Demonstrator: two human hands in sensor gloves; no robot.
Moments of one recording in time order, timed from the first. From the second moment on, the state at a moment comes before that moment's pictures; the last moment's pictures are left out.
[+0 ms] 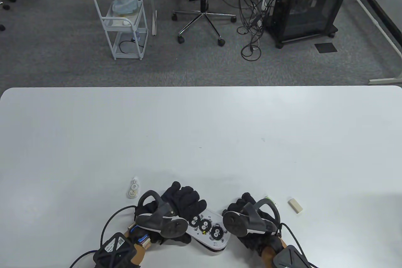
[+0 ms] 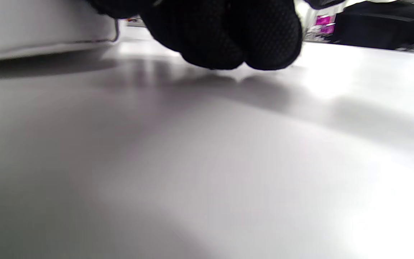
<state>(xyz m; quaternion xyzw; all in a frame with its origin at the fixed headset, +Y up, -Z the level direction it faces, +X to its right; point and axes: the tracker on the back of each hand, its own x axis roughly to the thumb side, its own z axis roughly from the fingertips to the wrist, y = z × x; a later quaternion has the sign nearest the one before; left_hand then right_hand) -0.133 -0.743 -0.287 0.00 -0.44 -0.09 0.89 0.096 -0.751 -0.276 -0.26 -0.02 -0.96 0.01</state>
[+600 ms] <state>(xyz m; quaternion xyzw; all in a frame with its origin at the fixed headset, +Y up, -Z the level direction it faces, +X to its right) -0.120 -0.737 -0.287 -0.03 -0.23 0.00 0.97 0.038 -0.756 -0.260 -0.24 -0.04 -0.97 -0.06</state>
